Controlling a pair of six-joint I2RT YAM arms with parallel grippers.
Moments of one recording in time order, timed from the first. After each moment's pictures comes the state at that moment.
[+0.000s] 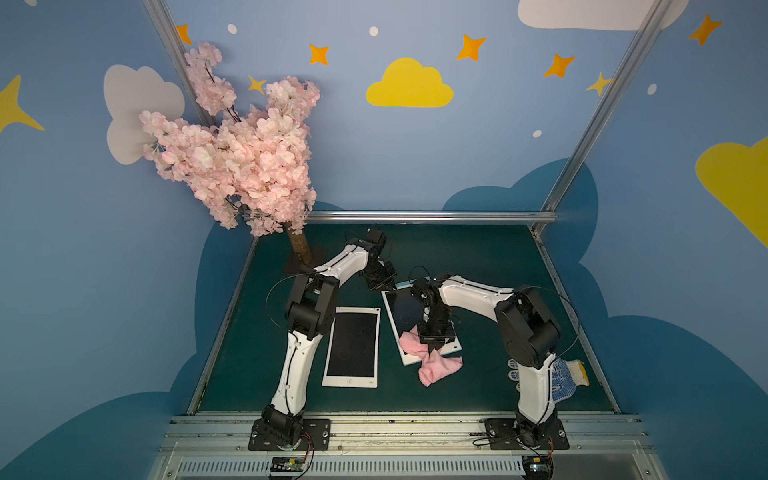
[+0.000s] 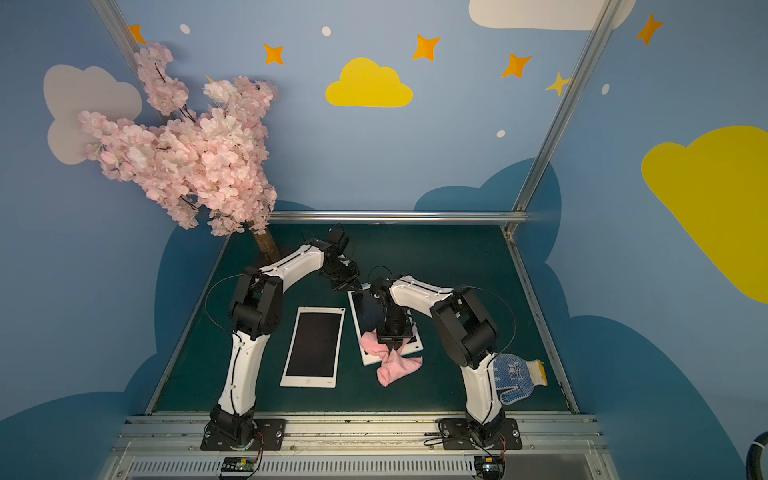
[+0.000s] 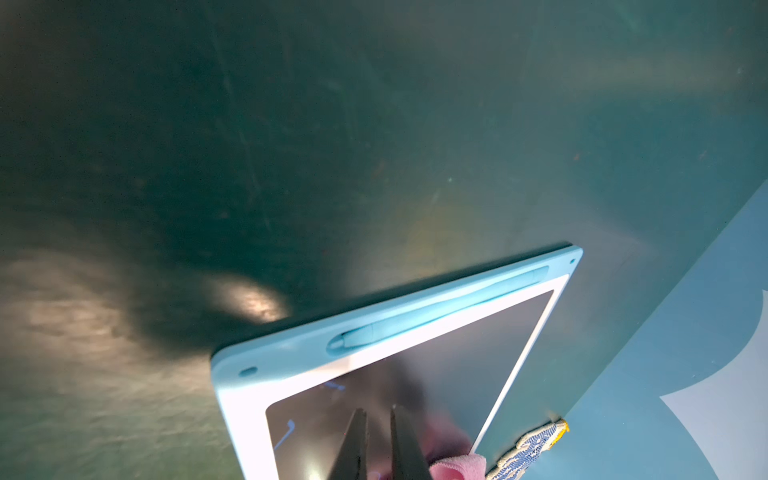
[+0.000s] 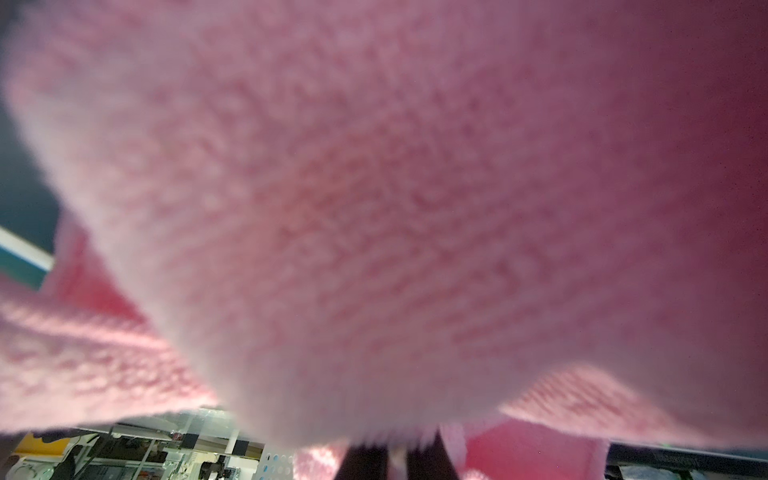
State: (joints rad) left arm -0.39 2.31 1.89 -0.86 0.47 -0.81; right arm 0.73 2.01 1.38 -1.17 -0.30 0.61
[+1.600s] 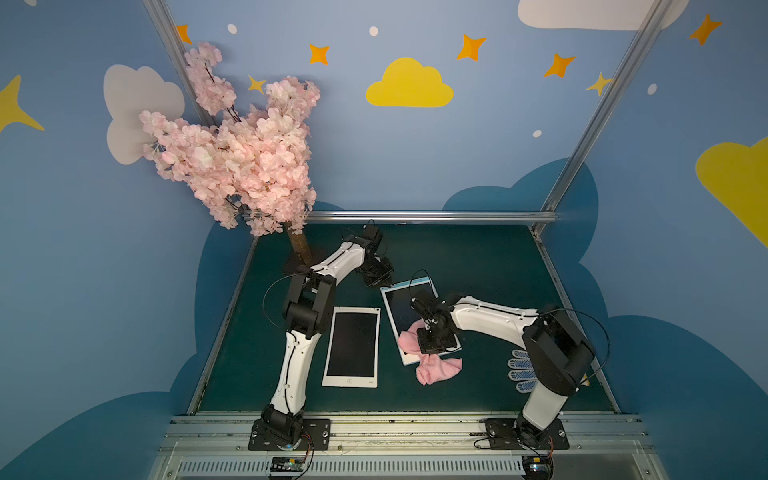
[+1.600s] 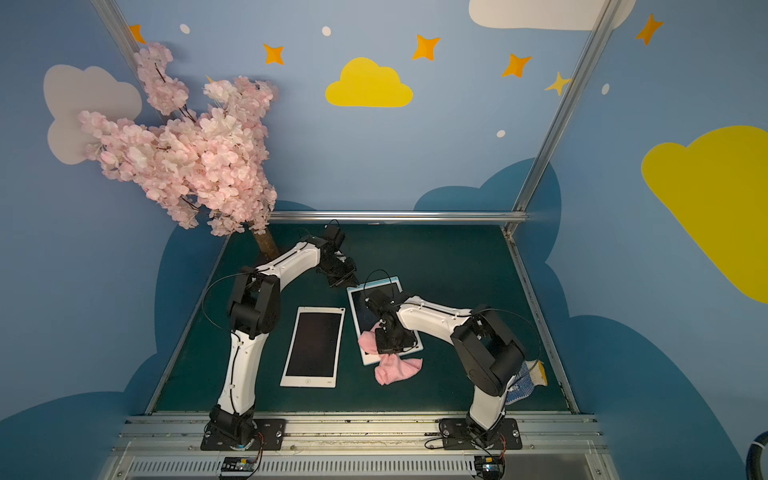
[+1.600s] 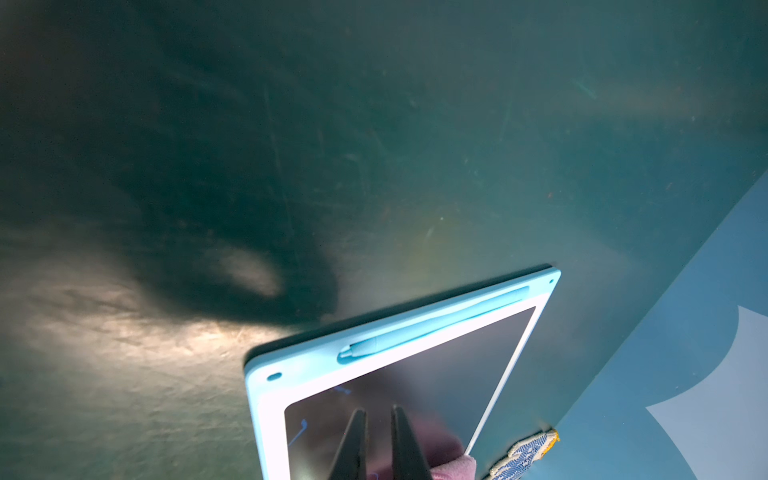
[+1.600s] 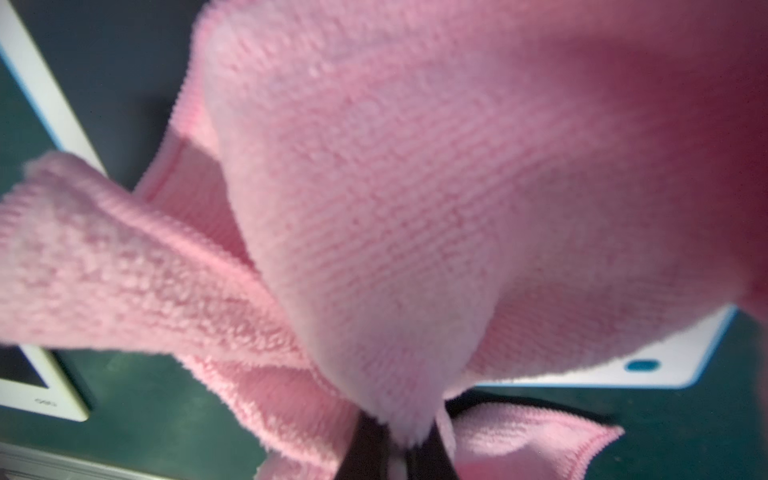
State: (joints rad) left arm -0.37 2.32 1.91 -0.87 0.46 -0.82; right arm 0.84 1.76 1.11 -0.87 -0.07 0.63
